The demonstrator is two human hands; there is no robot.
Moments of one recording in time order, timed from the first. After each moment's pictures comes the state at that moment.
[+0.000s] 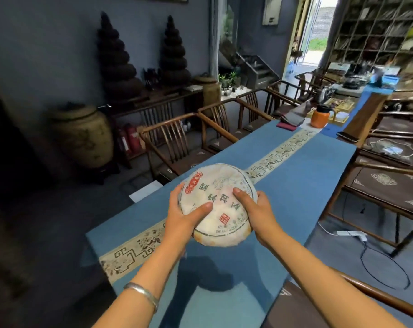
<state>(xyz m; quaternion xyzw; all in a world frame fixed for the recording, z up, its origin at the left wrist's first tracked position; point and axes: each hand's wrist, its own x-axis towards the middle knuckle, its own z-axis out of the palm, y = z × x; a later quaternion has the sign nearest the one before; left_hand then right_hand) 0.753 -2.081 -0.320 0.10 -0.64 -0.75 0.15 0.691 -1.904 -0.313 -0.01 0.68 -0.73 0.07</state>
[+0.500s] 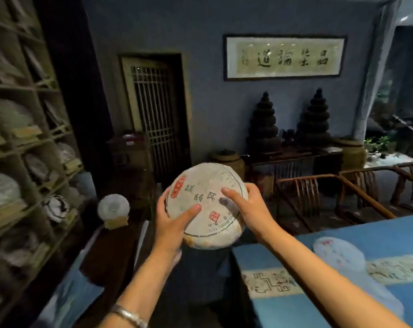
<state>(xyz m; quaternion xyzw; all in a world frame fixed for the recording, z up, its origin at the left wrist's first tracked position) 1.070 -2.310 -0.167 0.17 -0.54 -0.66 0.48 0.915 -2.207 -0.146 -0.37 0.58 -0.70 0.21</state>
